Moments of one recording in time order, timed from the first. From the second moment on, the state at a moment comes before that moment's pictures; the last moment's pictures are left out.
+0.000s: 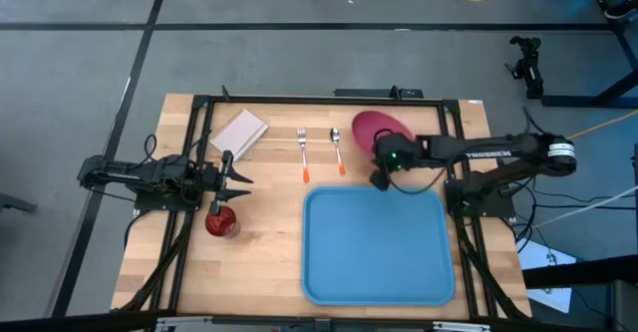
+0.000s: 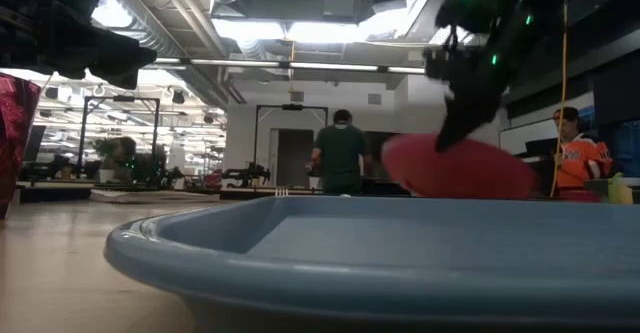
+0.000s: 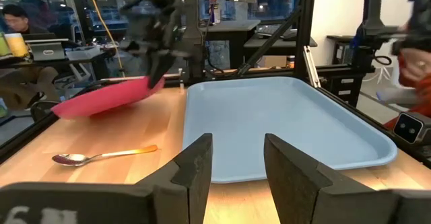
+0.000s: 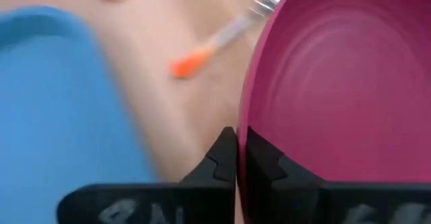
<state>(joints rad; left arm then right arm) -0.08 0.01 0.01 0.02 0.01 0.03 -0.16 1.26 0.73 -0.41 0.18 0.26</state>
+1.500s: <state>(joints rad) -0.08 0.01 0.01 0.02 0.01 0.03 0.89 1.42 0.96 -0.63 0.35 1.41</state>
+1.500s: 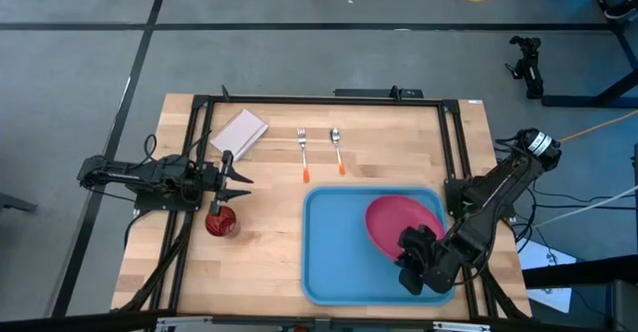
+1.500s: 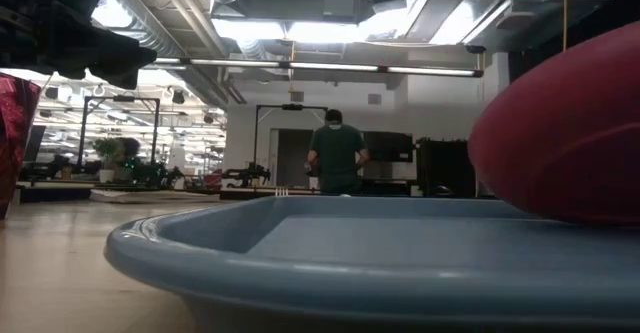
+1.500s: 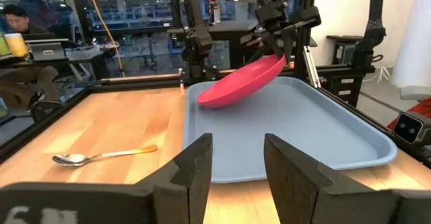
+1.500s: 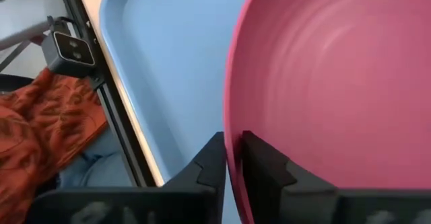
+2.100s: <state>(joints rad) -0.08 0.01 0.01 0.02 0.01 0.03 0.88 1.42 0.96 -0.64 0.35 1.41</state>
